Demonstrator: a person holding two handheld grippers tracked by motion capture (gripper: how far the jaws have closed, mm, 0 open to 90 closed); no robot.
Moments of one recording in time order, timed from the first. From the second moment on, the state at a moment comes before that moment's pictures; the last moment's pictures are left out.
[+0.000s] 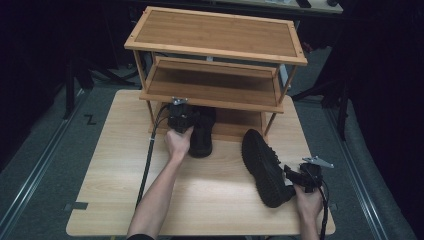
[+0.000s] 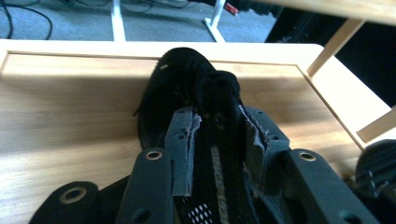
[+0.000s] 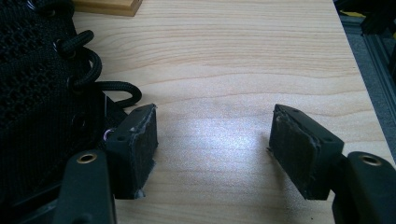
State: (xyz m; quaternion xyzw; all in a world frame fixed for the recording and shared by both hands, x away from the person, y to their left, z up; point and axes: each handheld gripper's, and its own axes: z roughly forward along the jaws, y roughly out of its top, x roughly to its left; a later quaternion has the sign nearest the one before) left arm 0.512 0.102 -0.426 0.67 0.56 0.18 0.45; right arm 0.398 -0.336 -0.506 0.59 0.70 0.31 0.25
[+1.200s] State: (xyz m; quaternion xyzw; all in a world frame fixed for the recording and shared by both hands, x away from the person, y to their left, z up) left arm 0.516 0.095 -0.442 0.58 0.59 0.19 0.53; right arm 0.398 -0.336 -0.506 0.59 0.70 0.32 0.25
